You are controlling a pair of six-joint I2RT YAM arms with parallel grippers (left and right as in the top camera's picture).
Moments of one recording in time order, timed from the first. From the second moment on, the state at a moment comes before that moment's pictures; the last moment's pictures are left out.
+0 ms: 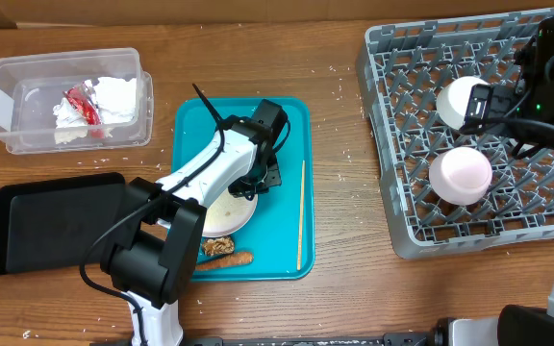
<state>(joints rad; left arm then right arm) -0.47 1.98 1.36 -0.91 -0.02 -0.67 -0.11 1.57 1.88 -1.47 0.09 0.12</state>
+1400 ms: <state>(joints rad) -0.38 1.98 1.91 -1.54 -0.30 -0.68 -0.11 1.57 1.88 -1.47 0.09 0.12</state>
